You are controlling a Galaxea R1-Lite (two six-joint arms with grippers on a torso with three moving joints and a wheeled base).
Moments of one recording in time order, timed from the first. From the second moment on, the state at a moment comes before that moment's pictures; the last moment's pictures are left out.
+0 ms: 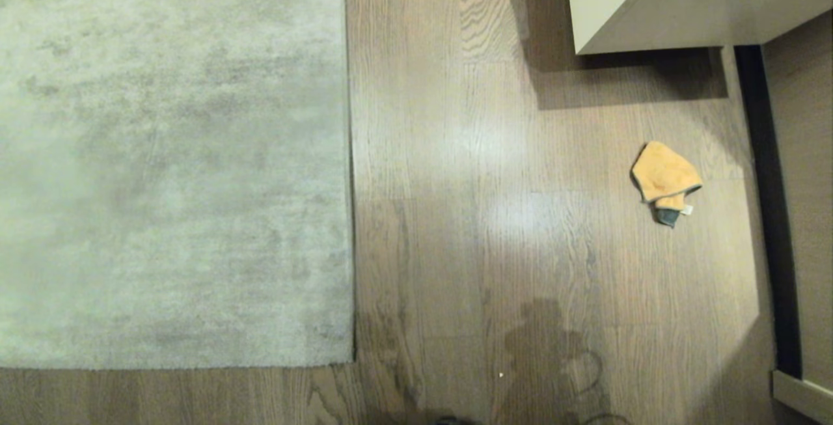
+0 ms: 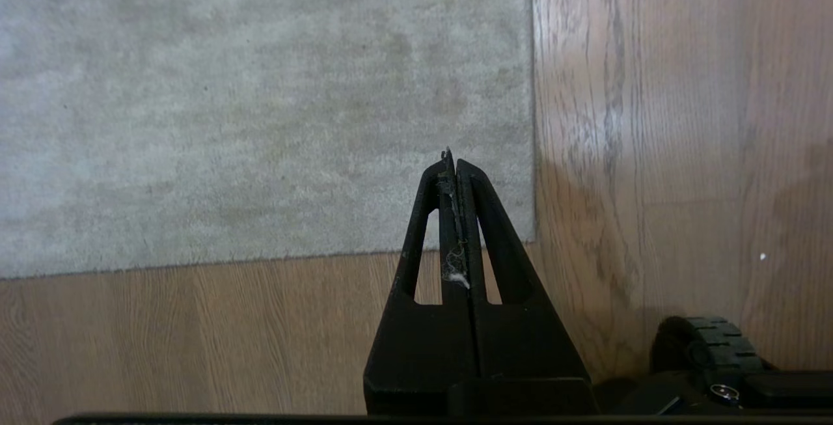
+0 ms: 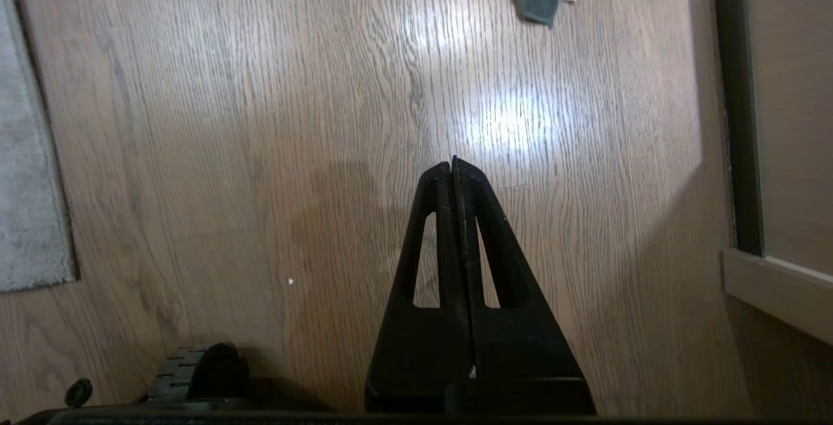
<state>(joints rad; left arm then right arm) 0.00 0.00 0.00 0.00 -0.01 0.01 0.01 0.00 0.00 -0.02 -0.04 0.09</state>
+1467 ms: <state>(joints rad) 0.00 0.00 0.00 0.00 -0.01 0.01 0.01 0.00 0.00 -0.02 -0.04 0.09</state>
